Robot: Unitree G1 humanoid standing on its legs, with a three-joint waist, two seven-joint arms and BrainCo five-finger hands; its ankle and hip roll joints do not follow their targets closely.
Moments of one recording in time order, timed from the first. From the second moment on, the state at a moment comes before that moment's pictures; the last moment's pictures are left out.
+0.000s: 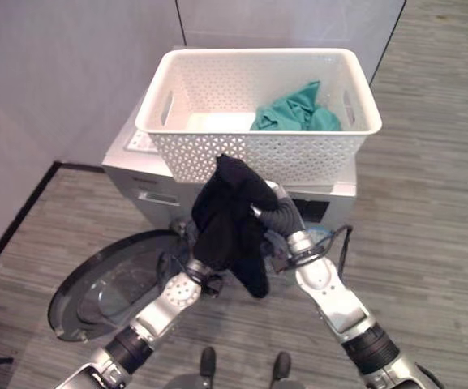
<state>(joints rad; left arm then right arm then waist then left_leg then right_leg) -0.31 0.20 -0.58 0.27 -0.22 -0.10 0.26 -0.24 -0.49 0.42 -0.18 0.15 -0.04 -0.21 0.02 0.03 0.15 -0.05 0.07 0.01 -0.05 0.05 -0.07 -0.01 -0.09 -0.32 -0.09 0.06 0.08</state>
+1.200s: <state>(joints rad) -0.15 0.21 -0.48 0.34 -0.28 -0.13 0.21 0.22 -0.50 0.26 0.38 0.17 -0.06 -0.04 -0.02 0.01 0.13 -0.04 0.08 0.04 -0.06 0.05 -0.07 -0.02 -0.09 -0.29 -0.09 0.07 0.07</state>
